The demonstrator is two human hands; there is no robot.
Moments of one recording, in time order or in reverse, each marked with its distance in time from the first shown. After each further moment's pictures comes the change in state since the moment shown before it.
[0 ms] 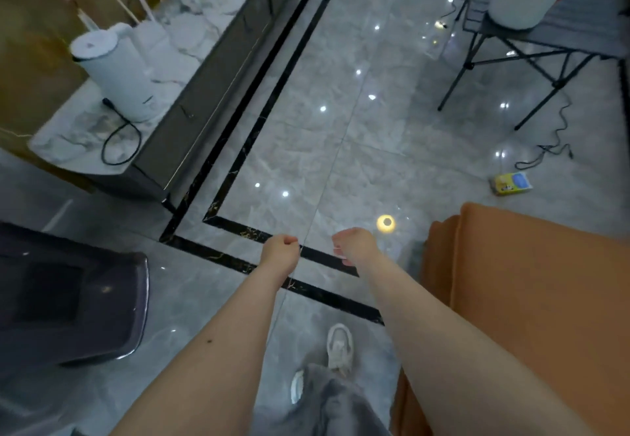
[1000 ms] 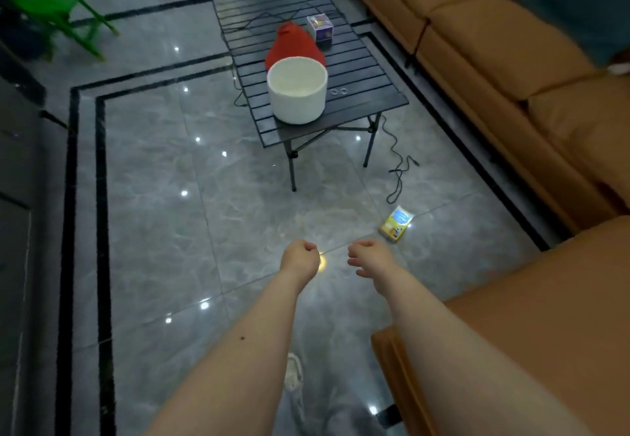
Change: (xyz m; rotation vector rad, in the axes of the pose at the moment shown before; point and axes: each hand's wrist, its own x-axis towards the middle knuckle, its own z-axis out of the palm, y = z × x) left_hand 0.236 0.508 0.325 0.459 -0.485 0.422; right_hand 0.302 -0.227 -0.385 0.614 0.489 0.114
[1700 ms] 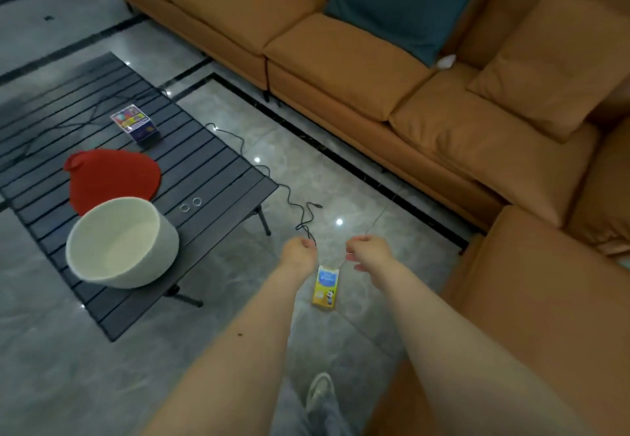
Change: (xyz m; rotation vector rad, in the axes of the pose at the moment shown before) left_hand 0.209 0.334 0.204 0.302 -0.316 0.220; right_hand 0.222 -0.192 -0.246 0.326 0.401 0.109
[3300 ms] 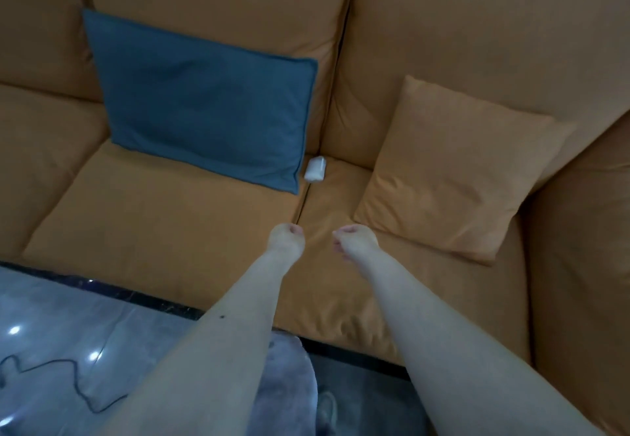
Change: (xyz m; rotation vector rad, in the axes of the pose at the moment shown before) left_hand 0.510 0.654 0.327 0.351 -0.382 0.131; right_hand 0.556 -0.463 -0.383 0.144 0.143 0.152
